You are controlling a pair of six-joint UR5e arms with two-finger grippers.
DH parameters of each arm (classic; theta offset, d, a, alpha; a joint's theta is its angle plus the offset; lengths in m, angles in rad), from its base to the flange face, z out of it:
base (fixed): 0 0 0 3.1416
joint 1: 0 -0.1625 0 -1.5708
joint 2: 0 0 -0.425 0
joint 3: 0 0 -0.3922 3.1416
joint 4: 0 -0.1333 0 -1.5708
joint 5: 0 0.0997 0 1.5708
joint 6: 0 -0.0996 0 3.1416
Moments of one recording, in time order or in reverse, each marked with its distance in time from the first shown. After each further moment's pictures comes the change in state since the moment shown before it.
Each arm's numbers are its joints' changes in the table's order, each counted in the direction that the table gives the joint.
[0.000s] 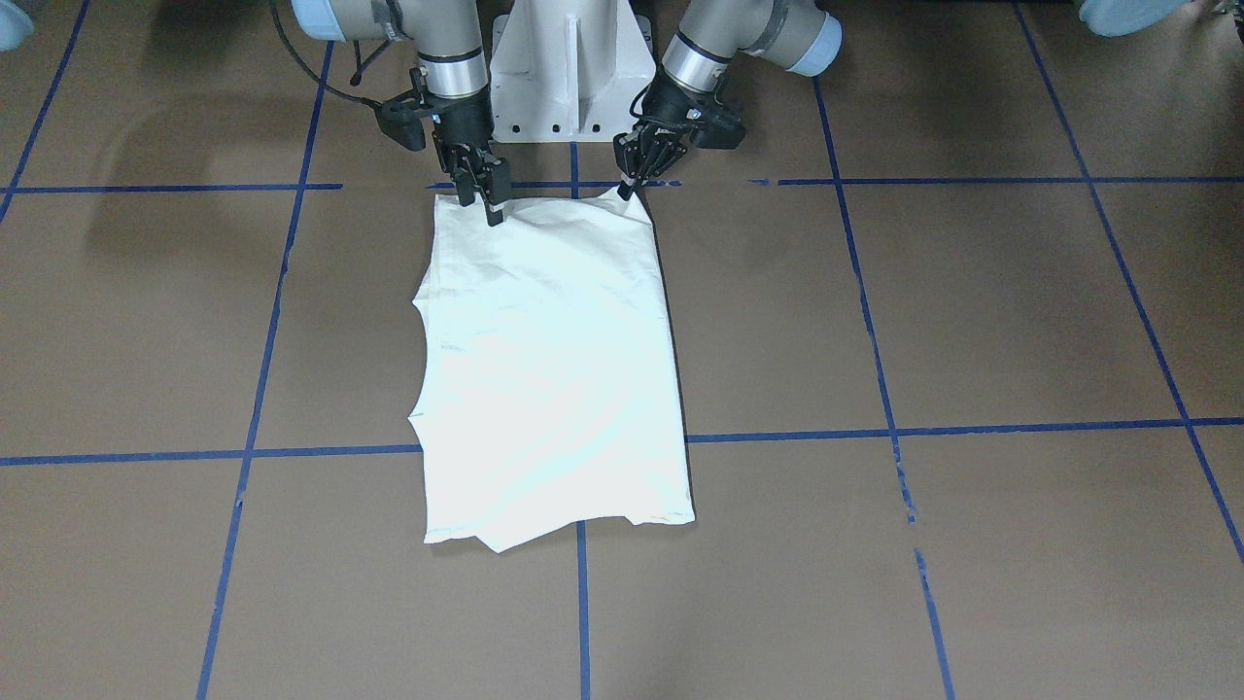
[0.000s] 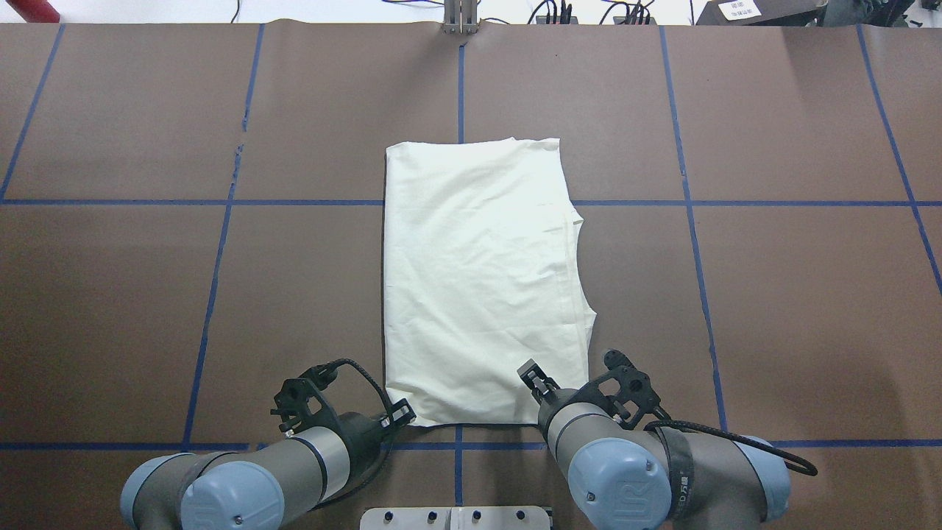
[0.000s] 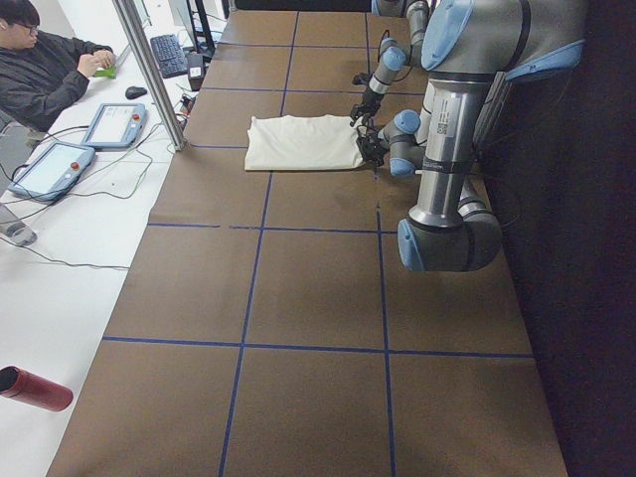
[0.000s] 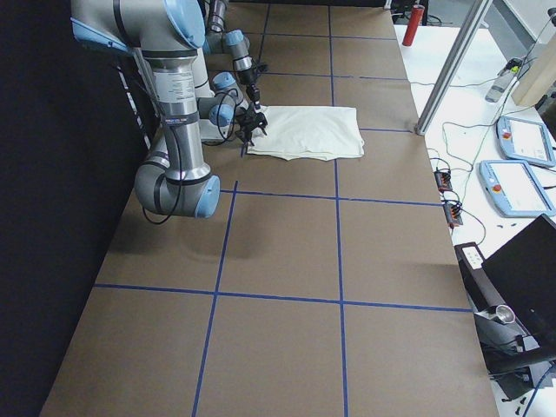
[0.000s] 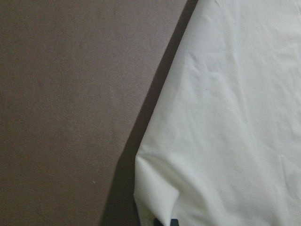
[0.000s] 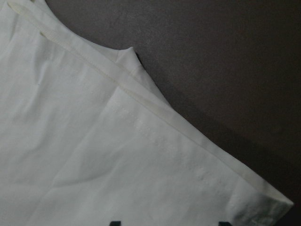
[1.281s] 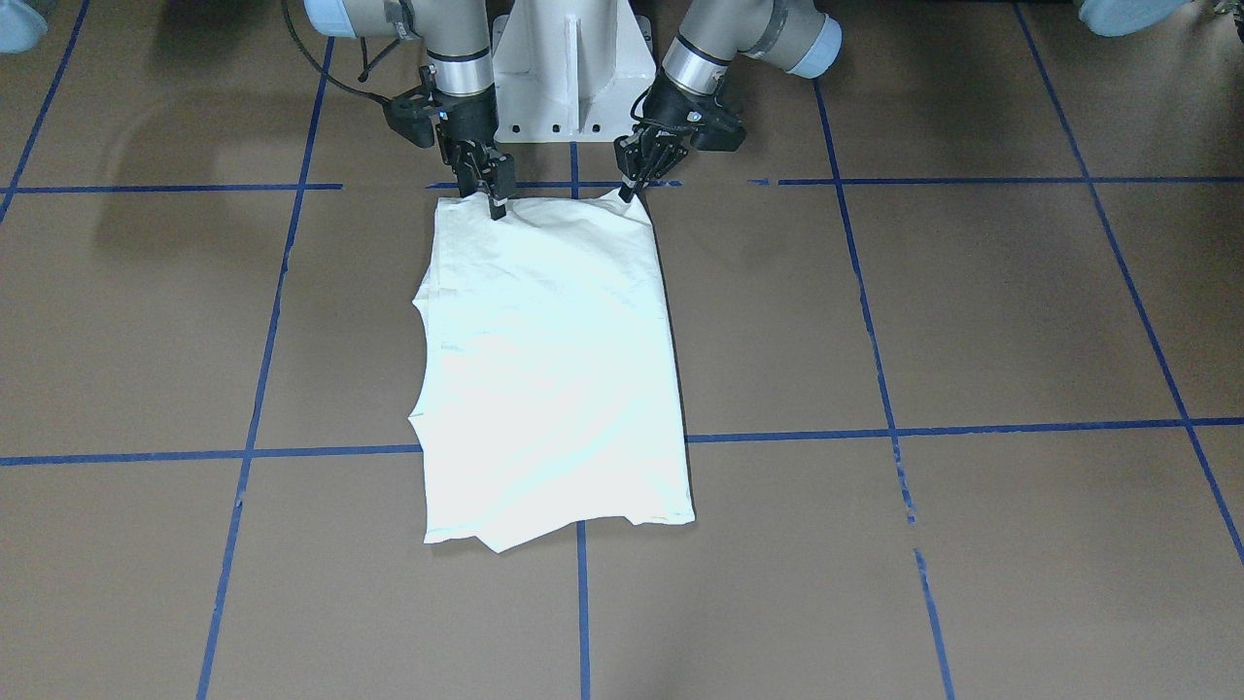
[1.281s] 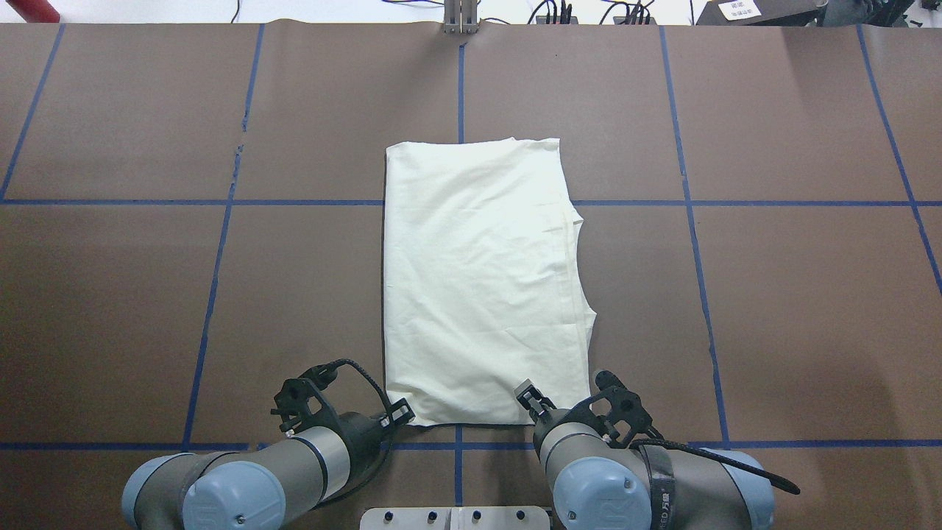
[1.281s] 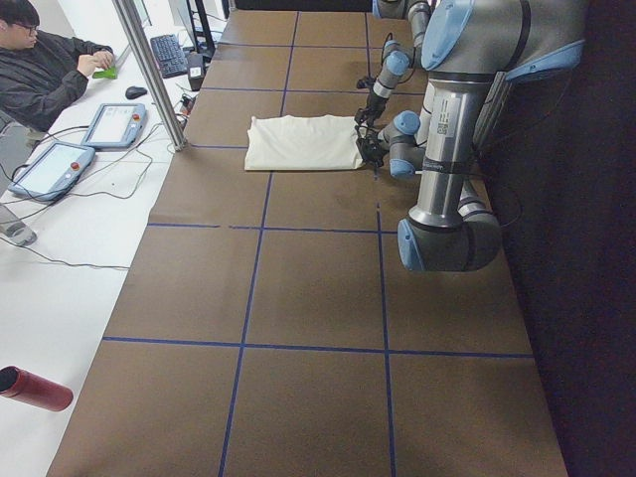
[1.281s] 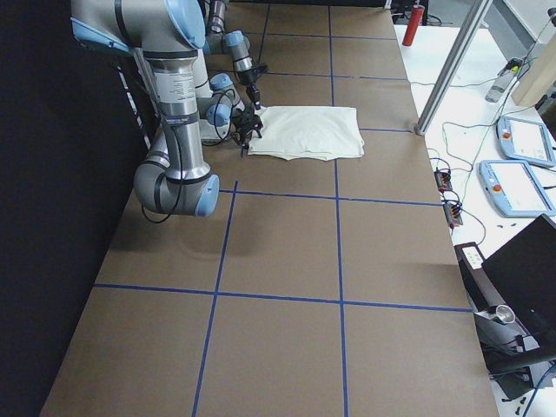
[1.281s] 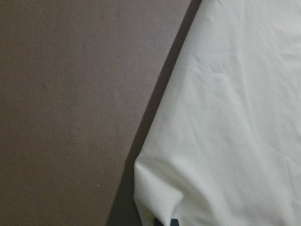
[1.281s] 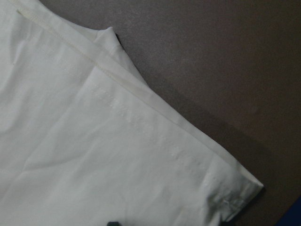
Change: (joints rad) left arm 0.000 0.000 0.007 0.001 0.001 -0.001; right arm 0.025 0.017 -0.015 0.039 0.008 -0.004
